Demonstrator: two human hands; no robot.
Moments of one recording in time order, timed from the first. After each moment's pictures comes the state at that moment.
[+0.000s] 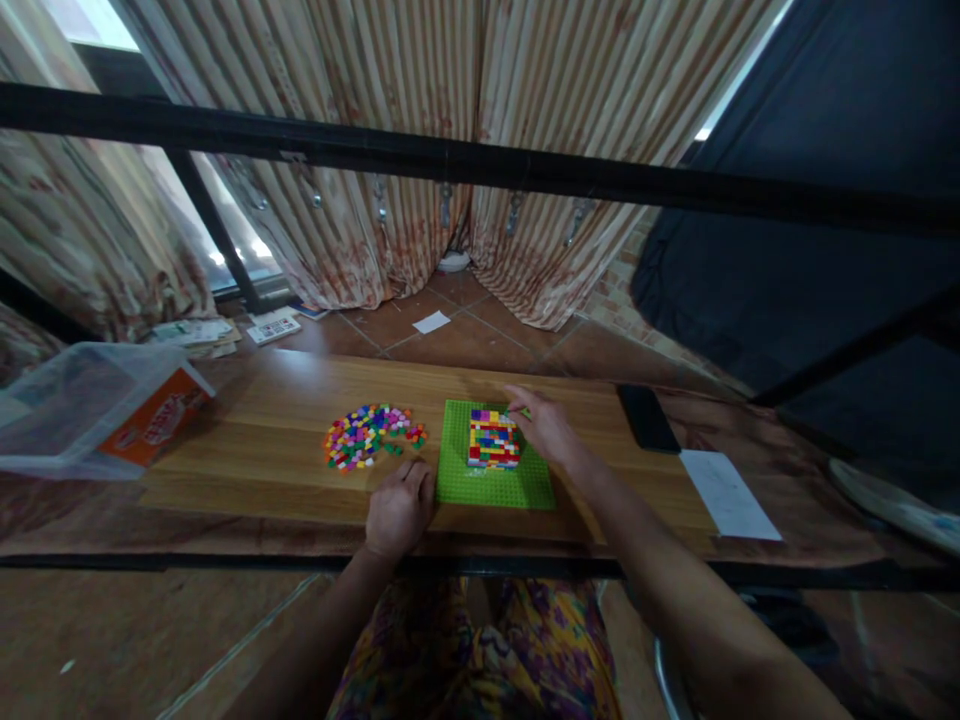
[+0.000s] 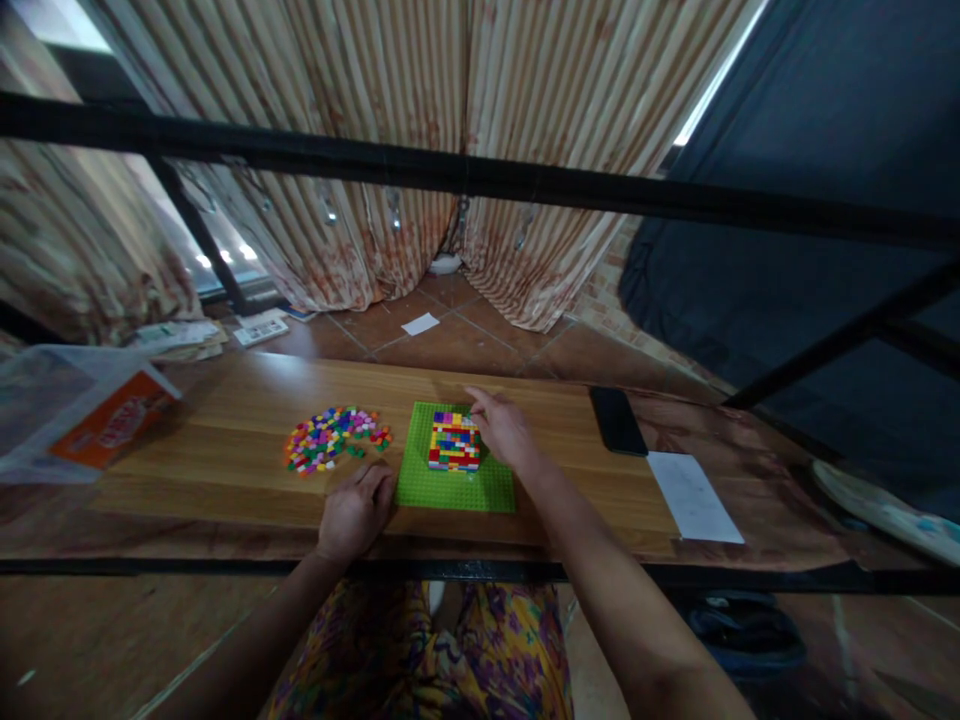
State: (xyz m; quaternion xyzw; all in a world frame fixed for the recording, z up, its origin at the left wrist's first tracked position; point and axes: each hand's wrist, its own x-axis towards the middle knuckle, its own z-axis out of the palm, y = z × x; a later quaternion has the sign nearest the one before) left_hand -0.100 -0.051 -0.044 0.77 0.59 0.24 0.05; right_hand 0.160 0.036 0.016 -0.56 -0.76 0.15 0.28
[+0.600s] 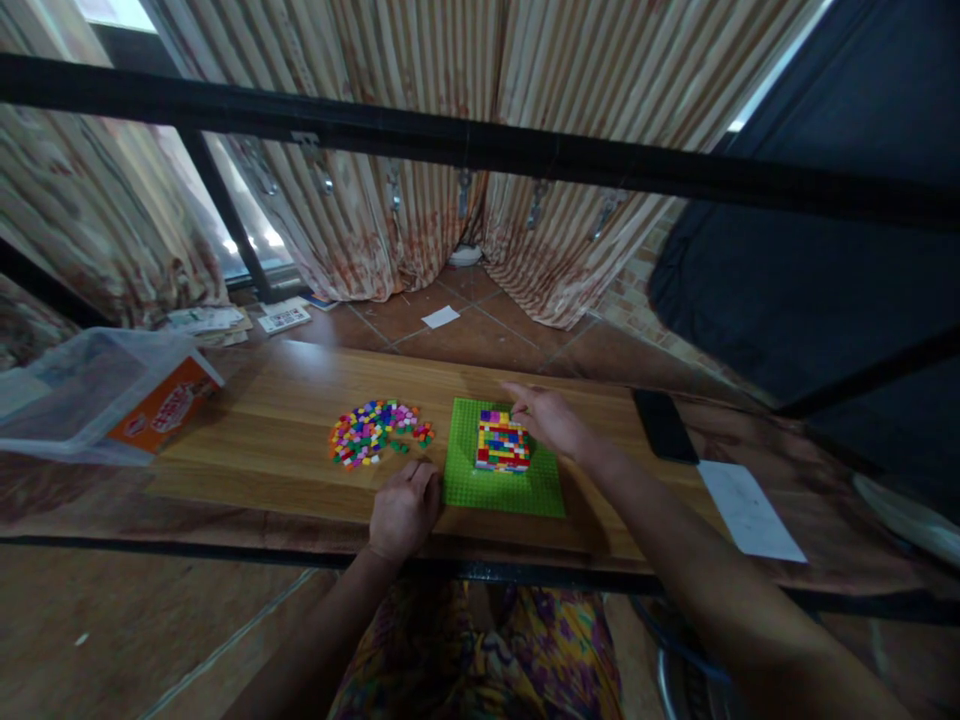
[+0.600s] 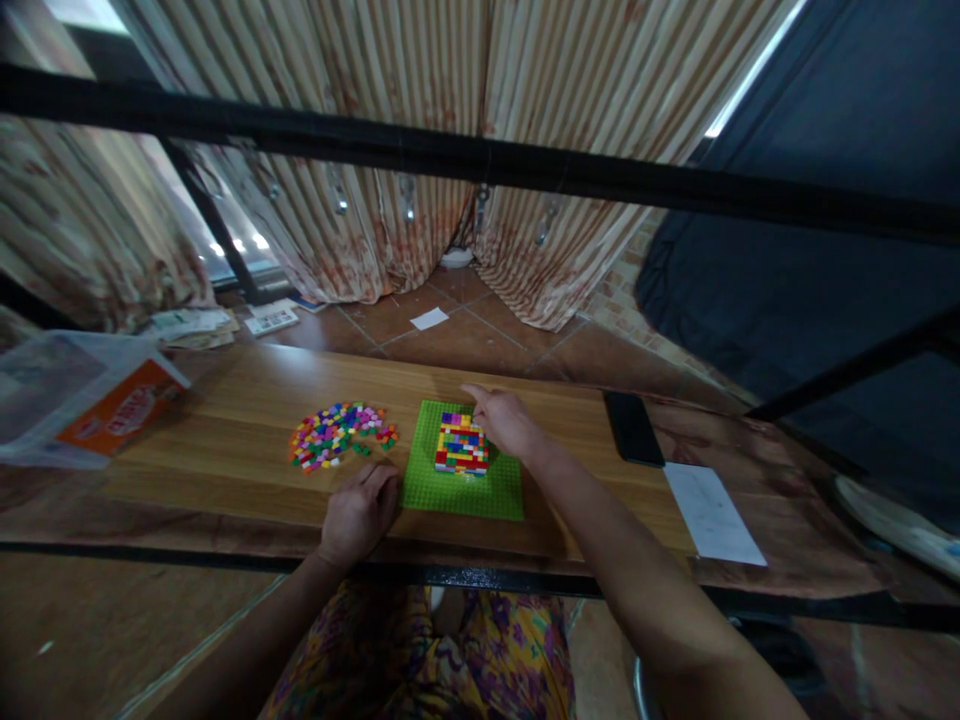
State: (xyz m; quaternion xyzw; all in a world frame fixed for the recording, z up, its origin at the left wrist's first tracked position) left_hand -0.101 -0.053 -0.044 0.77 0.58 0.25 0.05; right_hand 0.154 0.059 0.033 -0.51 -0.83 0.15 0.16
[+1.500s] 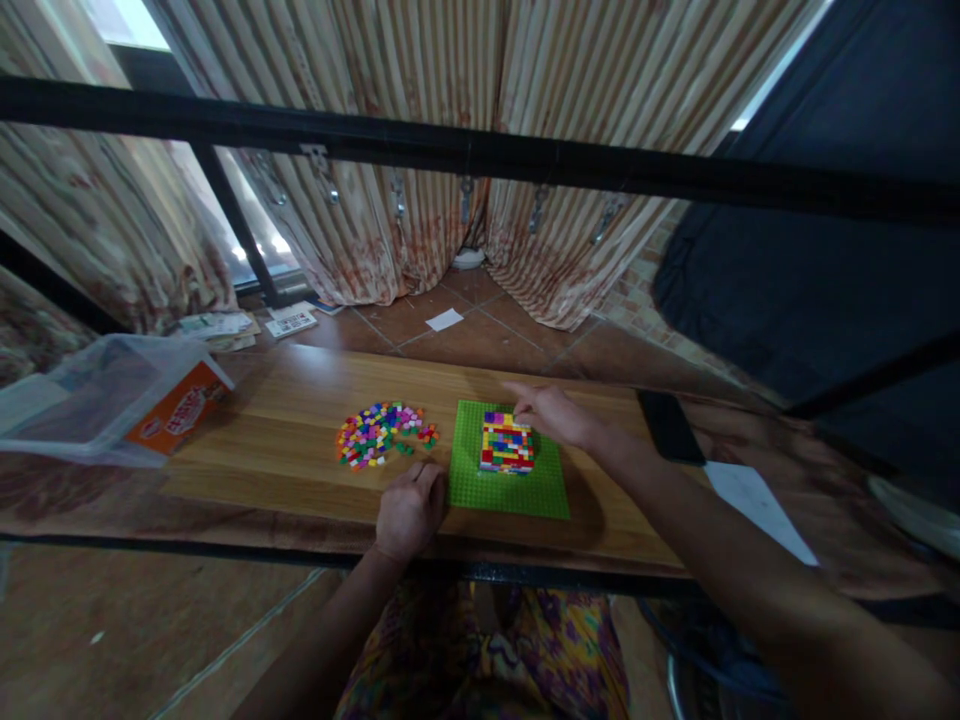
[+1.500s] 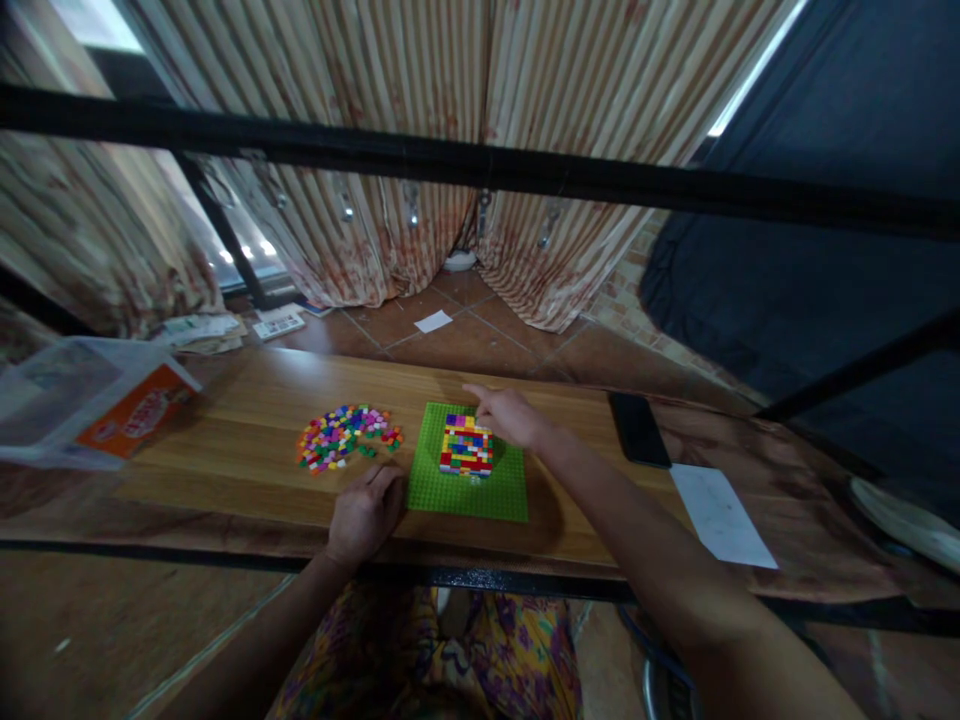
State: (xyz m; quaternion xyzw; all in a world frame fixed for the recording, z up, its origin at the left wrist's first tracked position) left_hand -0.101 -0.053 -0.046 0.77 0.58 0.26 0.06; right_hand 0.158 0.067 0.046 -0.48 -0.84 0.21 0.12
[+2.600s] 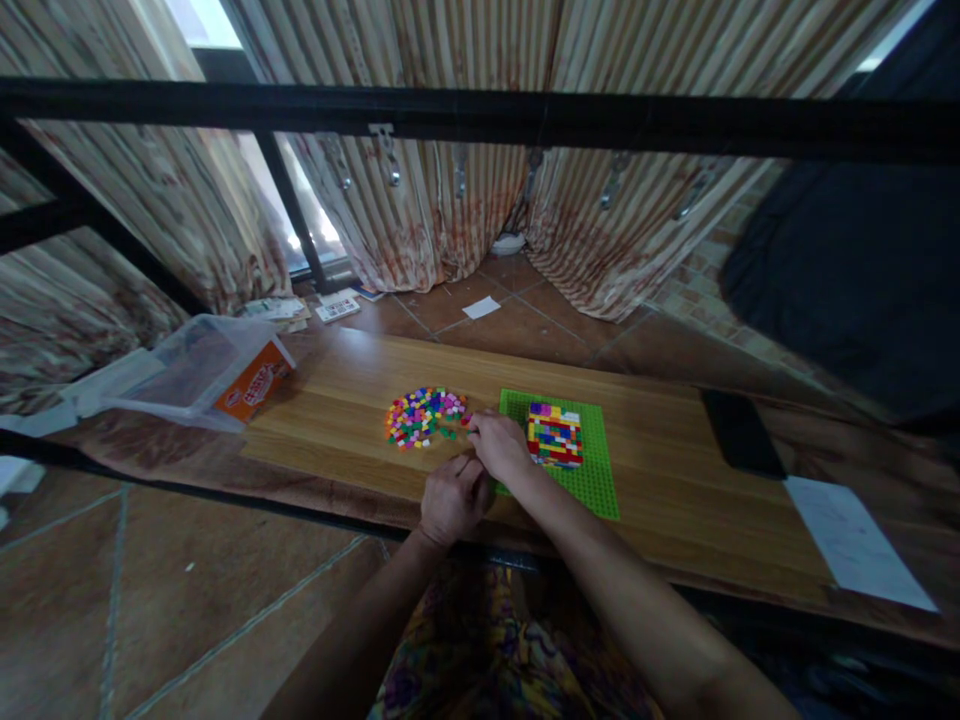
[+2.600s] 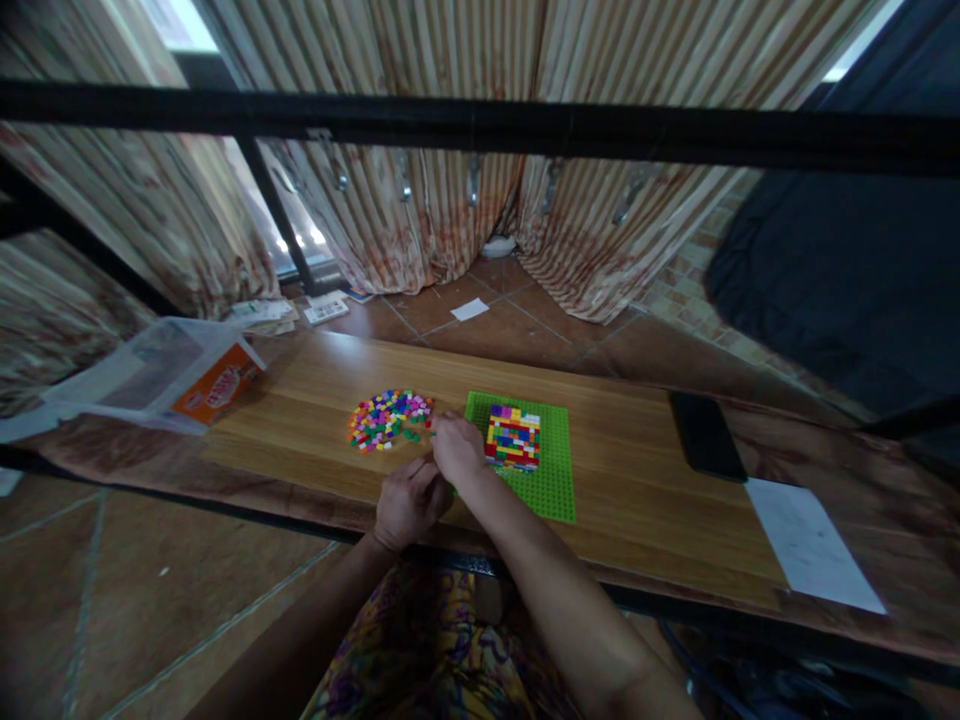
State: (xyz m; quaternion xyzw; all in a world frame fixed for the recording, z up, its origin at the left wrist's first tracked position) left_hand -0.106 -0.061 -0.055 0.79 0.53 0.31 0.04; right_hand 0.006 0.018 -0.002 -0.56 -0.81 0.15 0.07
